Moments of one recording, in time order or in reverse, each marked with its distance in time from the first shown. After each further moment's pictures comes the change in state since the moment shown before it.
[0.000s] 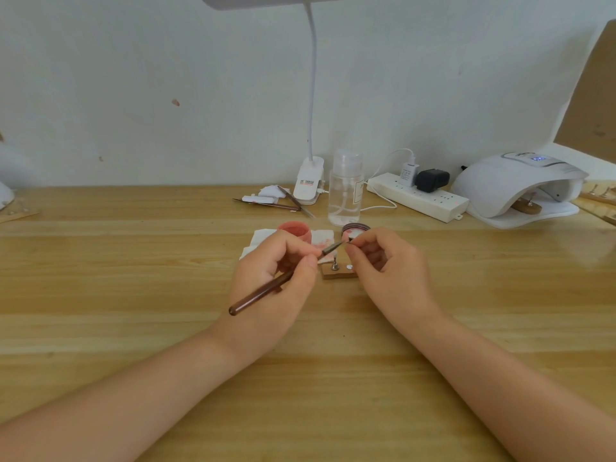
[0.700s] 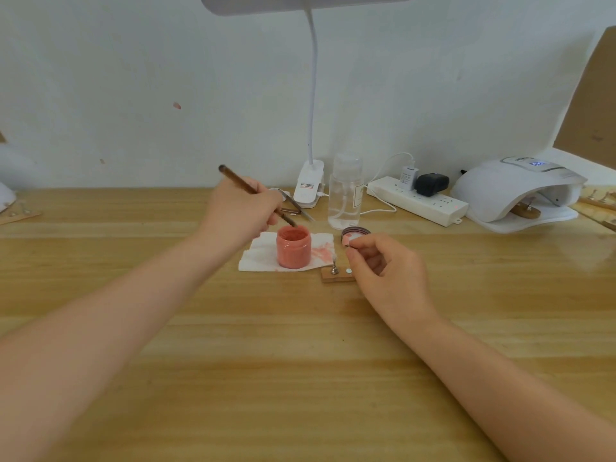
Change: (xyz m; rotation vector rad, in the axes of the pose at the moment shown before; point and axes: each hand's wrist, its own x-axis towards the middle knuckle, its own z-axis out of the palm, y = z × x) left_hand 0.096 0.001 -0.031 0.313 0.140 -0.541; right_hand 0.000 -0.002 0.000 0.038 -0.007 0.039
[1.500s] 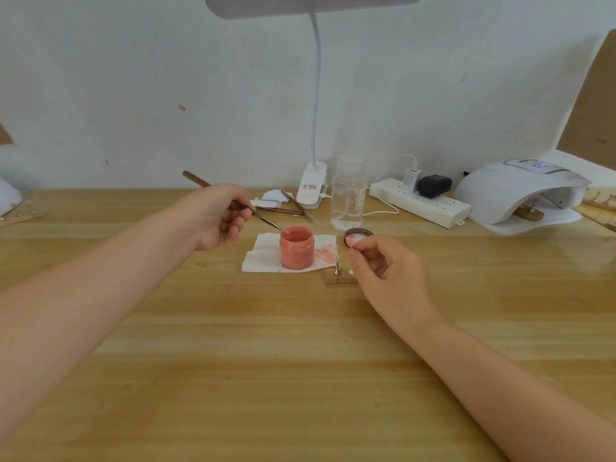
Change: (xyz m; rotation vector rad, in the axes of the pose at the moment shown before) left_hand 0.035 -0.019 -0.031 -0.272 -0.230 -0.513; right_hand -0.001 0.000 0.001 -0.012 0.011 -0.018
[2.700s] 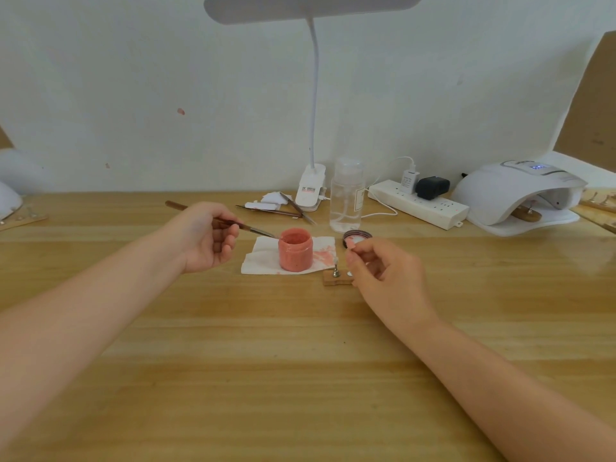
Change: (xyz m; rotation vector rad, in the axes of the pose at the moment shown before) left_hand 0.006 -0.025 -0.016 -0.188 -0.076 -0.067; right_hand 0.001 0.002 -0.001 0.013 -0.021 -0.008
